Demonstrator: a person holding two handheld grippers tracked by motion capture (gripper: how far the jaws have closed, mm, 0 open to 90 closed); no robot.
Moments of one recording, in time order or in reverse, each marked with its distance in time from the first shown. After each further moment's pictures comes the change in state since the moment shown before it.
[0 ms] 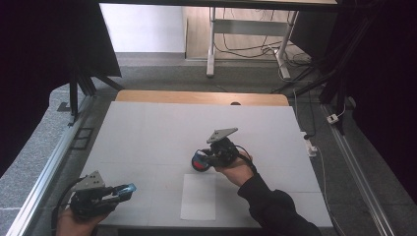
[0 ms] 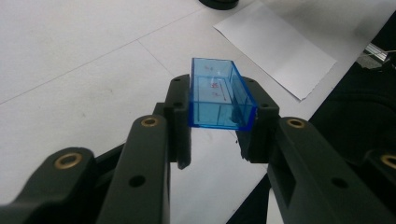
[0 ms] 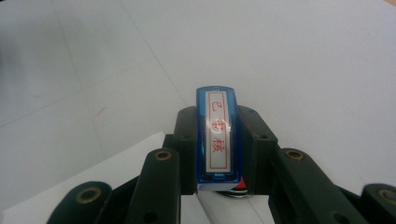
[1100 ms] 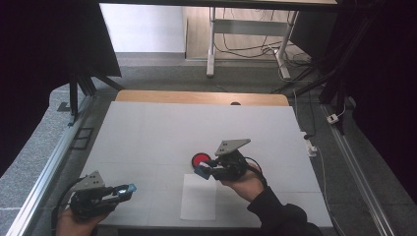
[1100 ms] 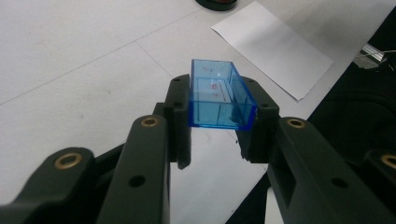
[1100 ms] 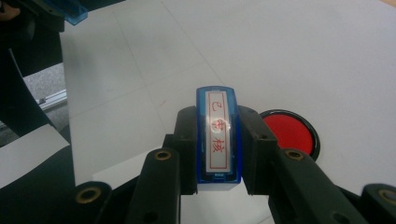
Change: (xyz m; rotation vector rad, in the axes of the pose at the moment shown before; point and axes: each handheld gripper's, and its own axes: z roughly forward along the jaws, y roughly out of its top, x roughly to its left) left arm 0.000 0.000 0.000 -0.005 -0.009 0.004; right arm 0.033 -0.014 -0.042 -0.067 0.088 -0.021
